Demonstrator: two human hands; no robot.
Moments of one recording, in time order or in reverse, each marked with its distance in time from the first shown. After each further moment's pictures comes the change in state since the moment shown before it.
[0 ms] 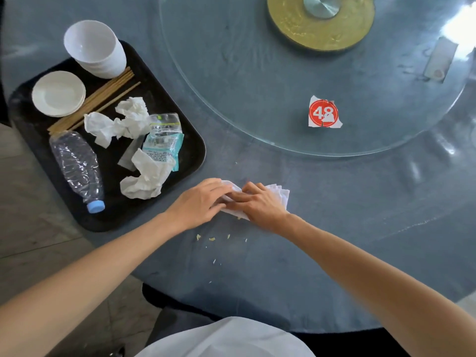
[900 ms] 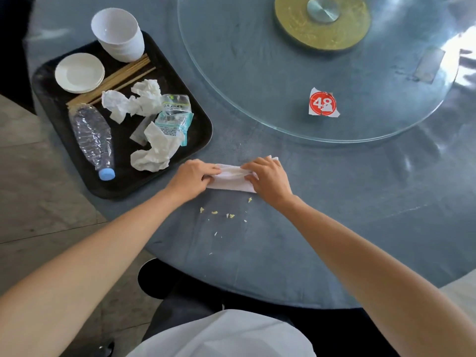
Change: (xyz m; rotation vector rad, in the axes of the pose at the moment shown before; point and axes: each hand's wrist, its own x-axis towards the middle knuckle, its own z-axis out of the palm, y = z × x) left_hand -0.028 0.001 0.001 -0.051 0.203 -0.231; right_hand -0.004 -0.021 -0.028 0.120 0.077 0.507
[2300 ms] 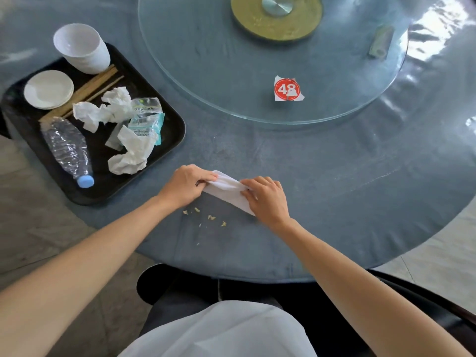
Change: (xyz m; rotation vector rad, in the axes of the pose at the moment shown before) left_hand -0.017 0.036 0.023 -0.028 -0.056 0.073; right_hand -0.105 -0.003 0.005 0.048 0.182 0.221
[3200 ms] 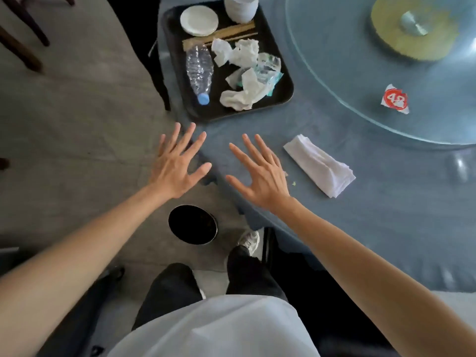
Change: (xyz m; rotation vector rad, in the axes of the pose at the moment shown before) left_hand -0.271 -0.046 -0.045 0.344 0.288 -0.425; right_hand -0.072 -0.176 0.047 -0.051 -0.134 -0.640
